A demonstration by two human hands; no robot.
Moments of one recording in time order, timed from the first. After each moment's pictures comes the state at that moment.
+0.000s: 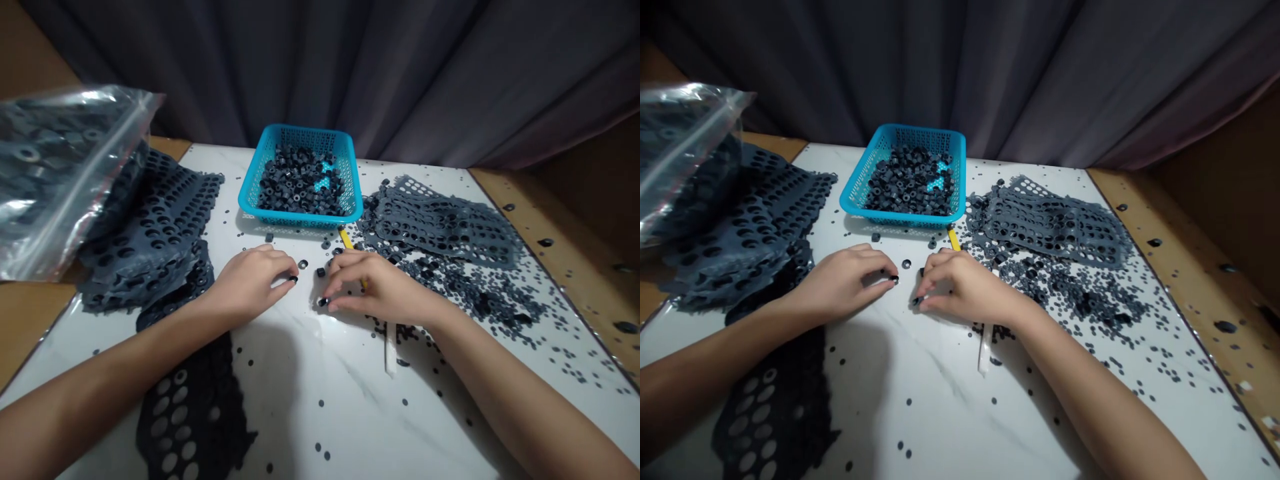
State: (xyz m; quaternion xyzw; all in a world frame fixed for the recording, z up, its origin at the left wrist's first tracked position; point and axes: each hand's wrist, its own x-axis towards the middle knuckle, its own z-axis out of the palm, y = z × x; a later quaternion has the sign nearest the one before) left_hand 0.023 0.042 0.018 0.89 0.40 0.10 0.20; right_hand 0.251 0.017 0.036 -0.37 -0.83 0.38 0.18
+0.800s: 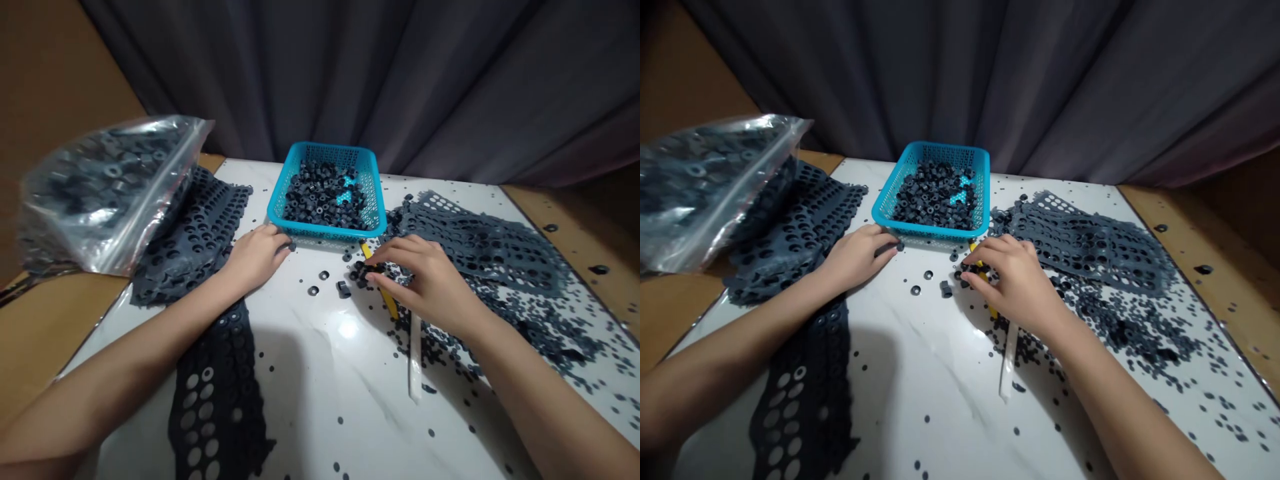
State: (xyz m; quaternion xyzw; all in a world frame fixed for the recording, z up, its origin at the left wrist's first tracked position) left_hand -0.003 0.082 0.008 0.85 0.52 0.07 0.04; right_hand 0.270 0.024 0.039 -0.50 -0.84 0.10 0.18
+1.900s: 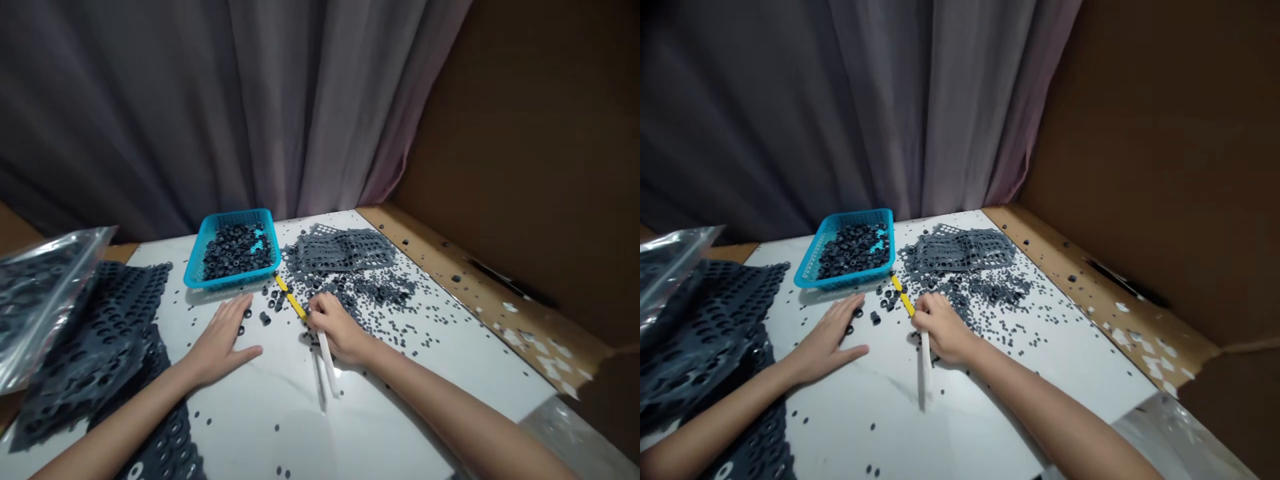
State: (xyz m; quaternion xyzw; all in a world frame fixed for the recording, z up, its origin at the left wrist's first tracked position) left_hand 0.025 0.049 -0.025 0.92 0.33 0.13 0.18; right_hand 0.296 -0.059 -0.006 -0.51 -0.81 0.10 0.28
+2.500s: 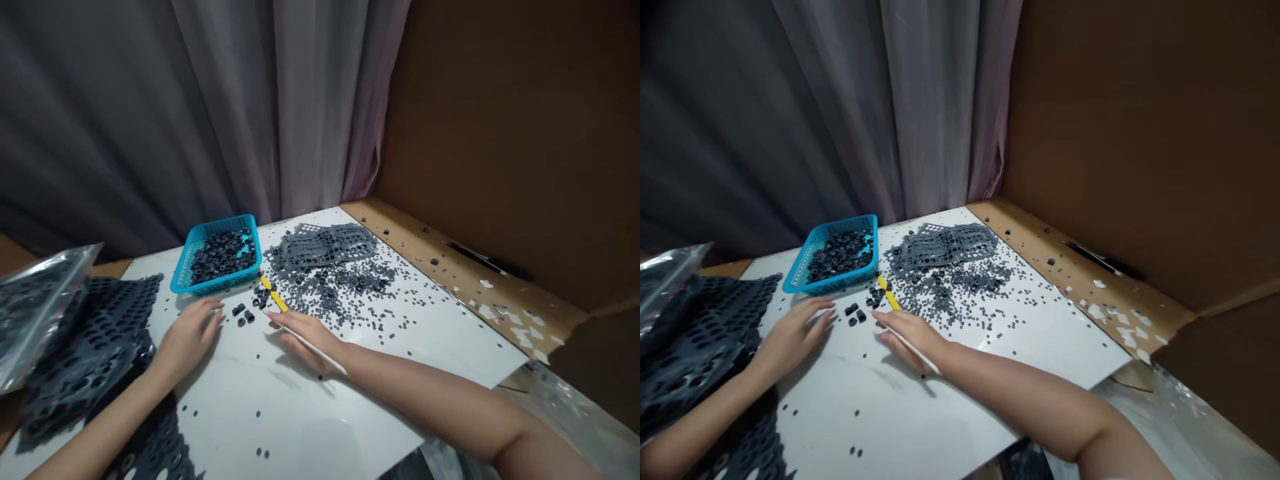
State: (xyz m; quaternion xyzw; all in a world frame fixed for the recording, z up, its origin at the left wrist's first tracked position) left_hand 0.025 0.040 0.008 0.89 0.41 0.19 0.06; right_hand 0.277 -0.081 -0.011 -0.42 -0.77 0.20 0.44
